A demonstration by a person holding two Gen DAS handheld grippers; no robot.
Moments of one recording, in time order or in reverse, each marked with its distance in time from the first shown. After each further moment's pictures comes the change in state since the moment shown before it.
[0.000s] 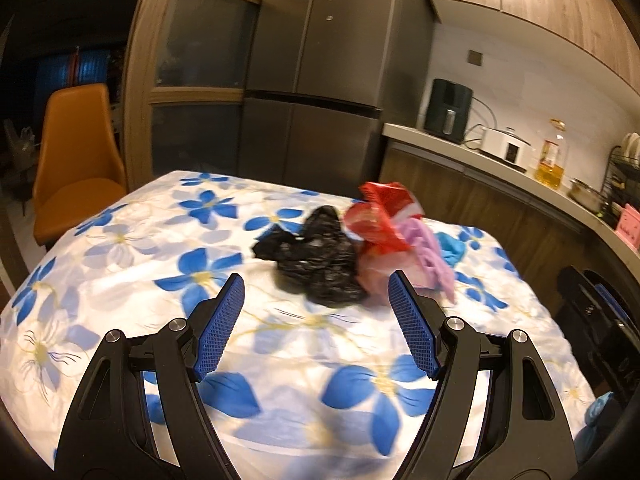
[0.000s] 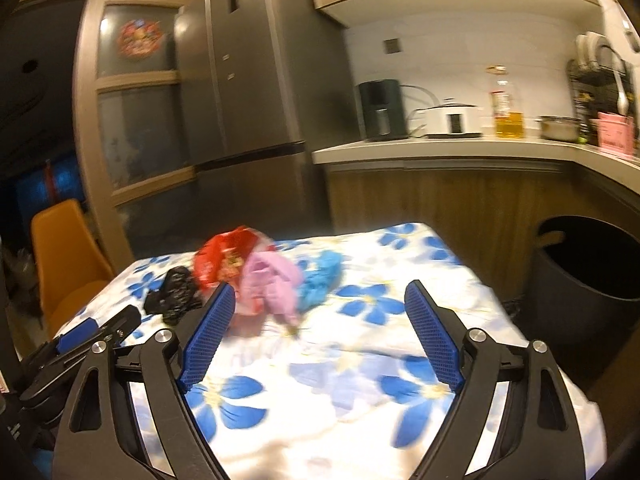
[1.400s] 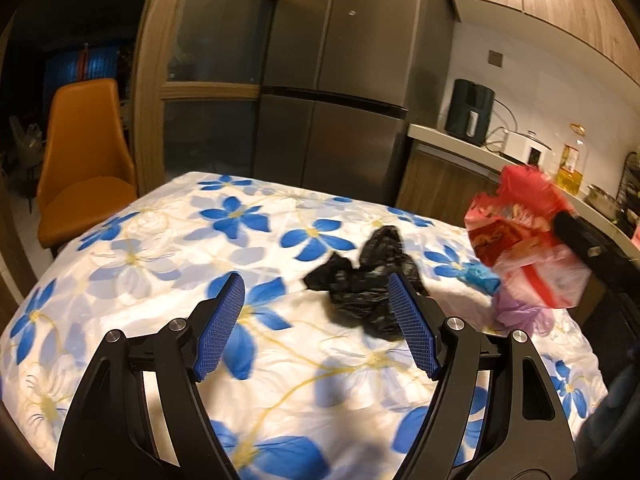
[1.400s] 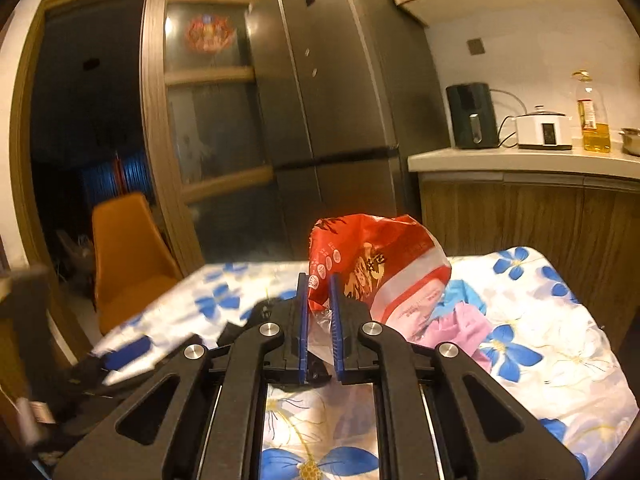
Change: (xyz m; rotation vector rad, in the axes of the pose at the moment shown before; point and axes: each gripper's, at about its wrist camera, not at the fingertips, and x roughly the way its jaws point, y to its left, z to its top) left arm 0.041 0.036 0.020 -0.008 0.013 0.010; right arm 0.031 0.048 0.028 -0.023 -0.047 0.253
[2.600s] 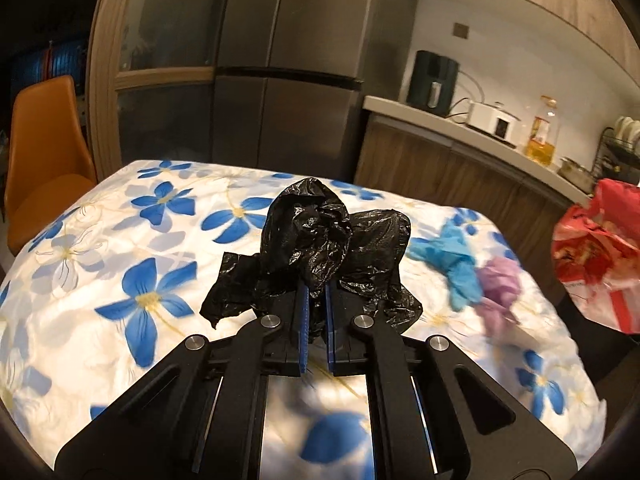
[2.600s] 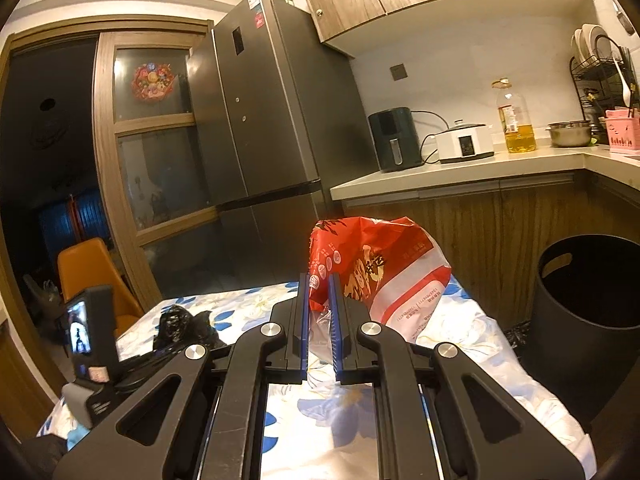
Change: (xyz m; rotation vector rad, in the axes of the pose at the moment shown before) left arm 0.011 -0.060 -0.007 0.059 0.079 -0.108; right arm -0.102 -0.069 0.001 0.088 -0.092 -0.193
